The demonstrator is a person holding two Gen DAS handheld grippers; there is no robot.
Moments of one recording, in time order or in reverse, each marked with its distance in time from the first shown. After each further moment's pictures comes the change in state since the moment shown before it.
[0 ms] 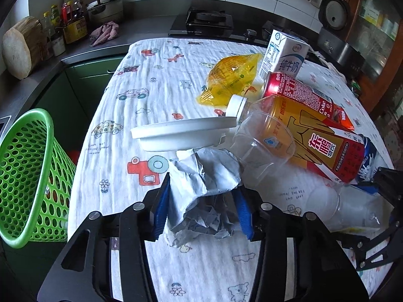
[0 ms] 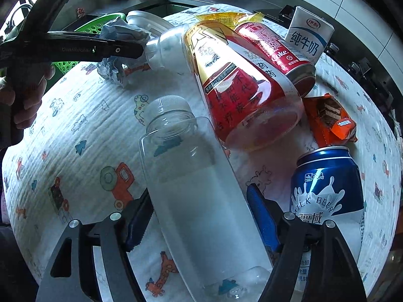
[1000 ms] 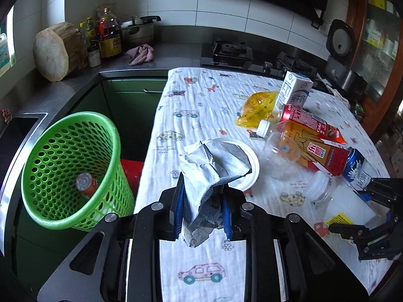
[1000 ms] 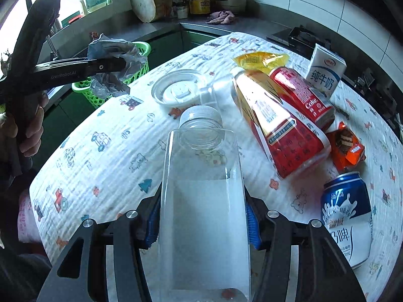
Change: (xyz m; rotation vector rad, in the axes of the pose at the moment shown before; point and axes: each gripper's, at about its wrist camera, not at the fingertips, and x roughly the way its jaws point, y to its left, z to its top) left arm -0.095 0.058 -0.026 -0.066 -0.157 0.077; right arm -0.041 0.060 0.025 0.038 -0.138 0.077
